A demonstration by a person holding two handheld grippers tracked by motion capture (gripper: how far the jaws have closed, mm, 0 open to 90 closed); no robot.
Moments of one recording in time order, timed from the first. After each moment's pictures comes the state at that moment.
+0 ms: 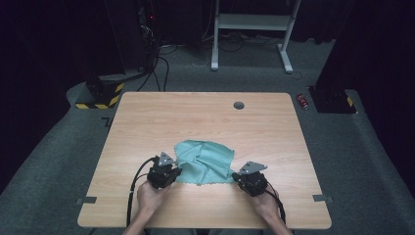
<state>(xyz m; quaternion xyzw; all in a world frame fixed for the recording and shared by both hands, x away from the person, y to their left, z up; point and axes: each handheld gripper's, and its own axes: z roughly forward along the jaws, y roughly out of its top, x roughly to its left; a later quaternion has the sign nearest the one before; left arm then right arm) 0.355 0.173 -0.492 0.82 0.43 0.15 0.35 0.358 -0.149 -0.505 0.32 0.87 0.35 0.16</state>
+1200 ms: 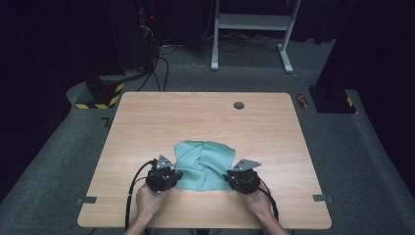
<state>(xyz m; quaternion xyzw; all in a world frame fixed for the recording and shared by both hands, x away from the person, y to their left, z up) 0.353 0.175 -0.500 0.81 0.45 0.13 0.36 0.366 -0.128 -0.504 0.33 0.86 0.36 0.13</state>
